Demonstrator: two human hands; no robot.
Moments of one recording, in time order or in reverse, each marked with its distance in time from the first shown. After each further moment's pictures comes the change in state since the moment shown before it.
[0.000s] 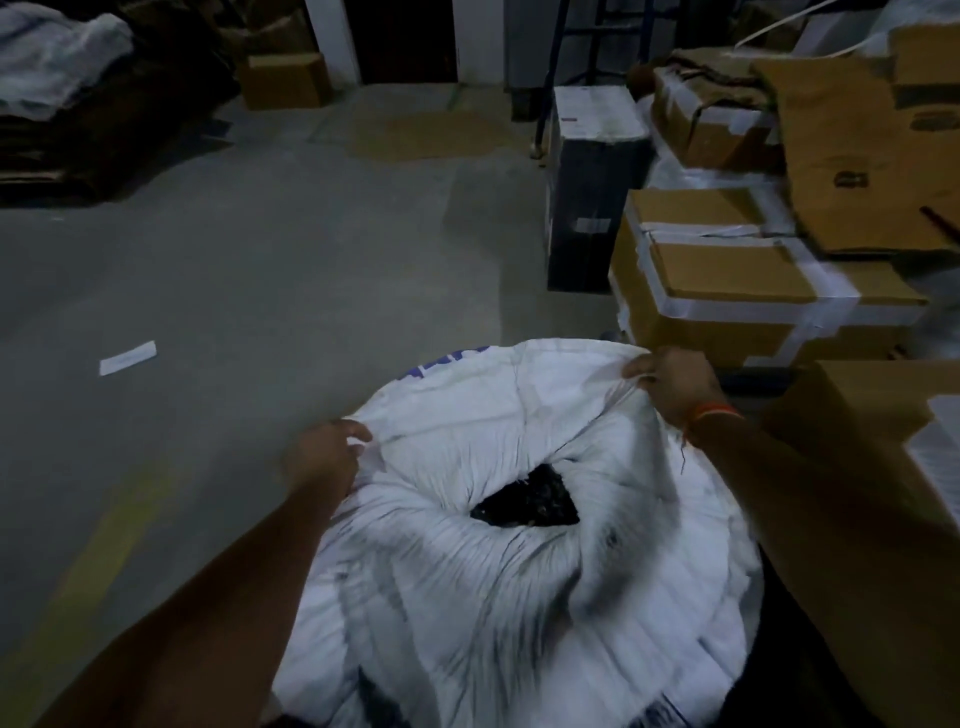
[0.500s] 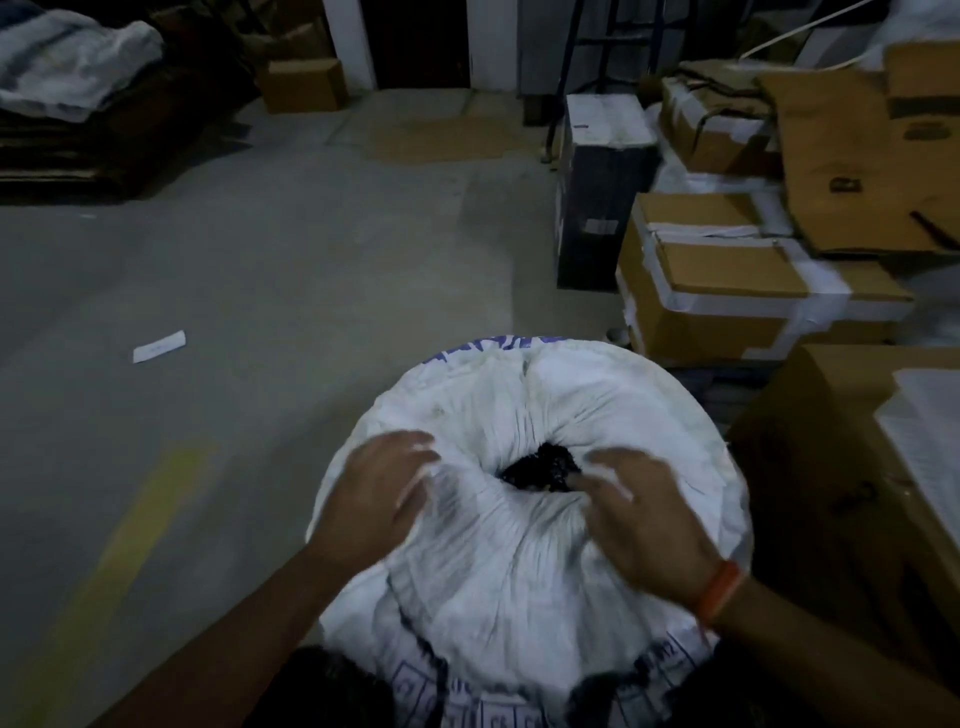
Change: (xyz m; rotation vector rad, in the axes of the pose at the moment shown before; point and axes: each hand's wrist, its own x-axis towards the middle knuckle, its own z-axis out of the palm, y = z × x) left_hand -0.146 0.005 -0.064 -0.077 0.209 0.952; right_hand -0.229 -0.103 0.012 -0.069 0.350 -0.603
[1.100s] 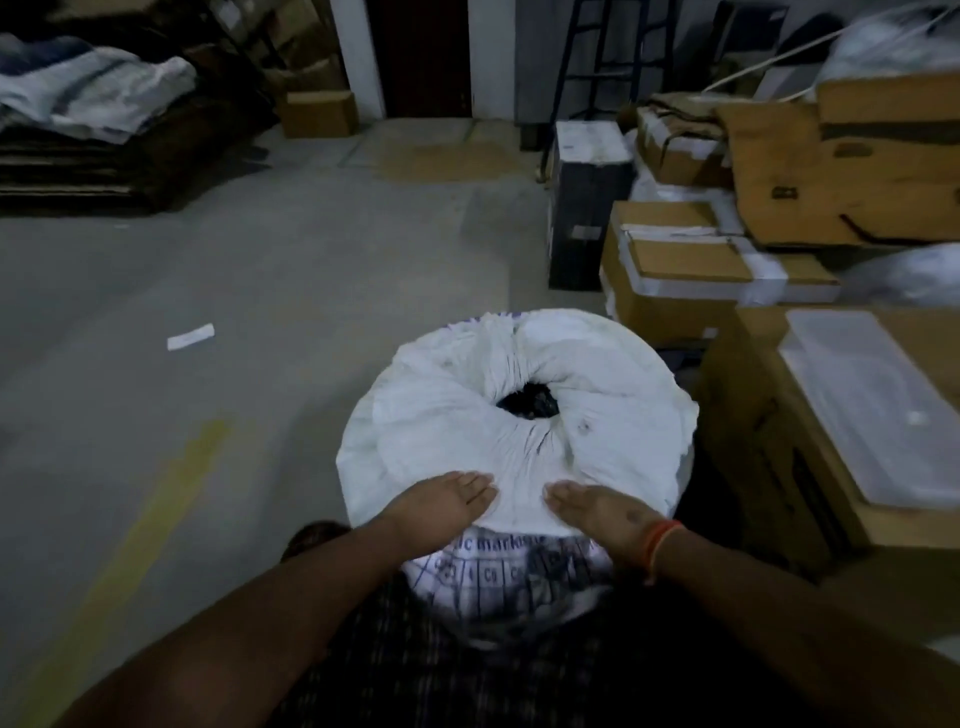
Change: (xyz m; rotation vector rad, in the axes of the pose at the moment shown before) left_hand -0.083 0.096 0.013 0.342 -0.671 0.405; right_hand -0.098 -0.036 0.005 -0.297 -0.800 -0.345
